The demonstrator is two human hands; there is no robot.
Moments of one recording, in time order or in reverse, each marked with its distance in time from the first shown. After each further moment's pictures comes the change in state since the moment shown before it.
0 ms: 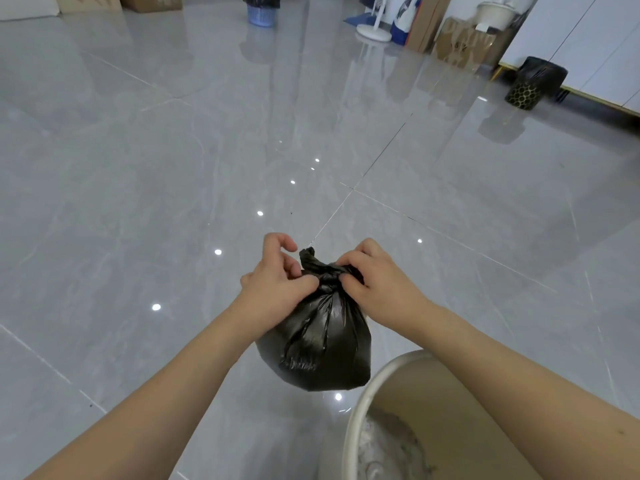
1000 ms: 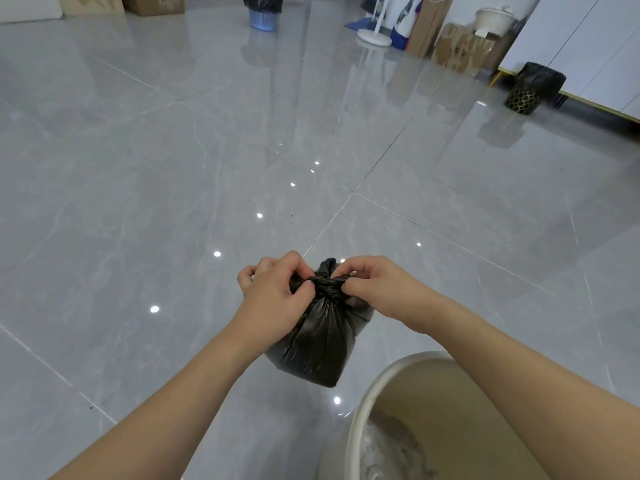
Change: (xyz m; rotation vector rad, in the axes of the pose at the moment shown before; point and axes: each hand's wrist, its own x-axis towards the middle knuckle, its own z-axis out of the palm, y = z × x) left_hand -0.006 -0.016 0.006 0.234 0.086 0.186; right_hand 0.002 -0.013 -0.014 0.533 -0.255 0.307
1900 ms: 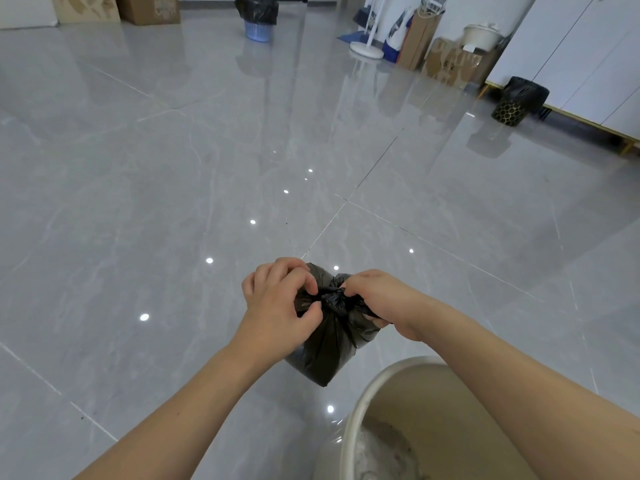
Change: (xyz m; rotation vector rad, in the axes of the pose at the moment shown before) left_hand -0.012 0.008 0.006 0.153 0.102 0.239; right_hand -0.004 -0.010 -0.002 0.016 0.059 0.302
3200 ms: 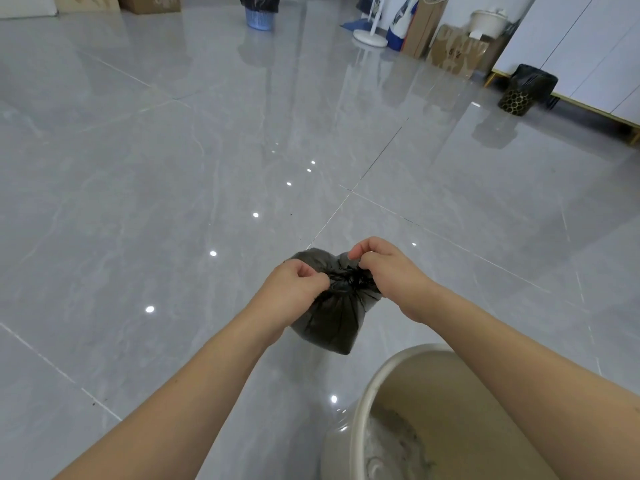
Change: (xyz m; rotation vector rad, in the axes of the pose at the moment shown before) left_hand 0.024 0.013 -0.007 -0.488 -0.292 -0.682; right_hand 0.007 -0.001 0.002 0.074 0.221 -0.187
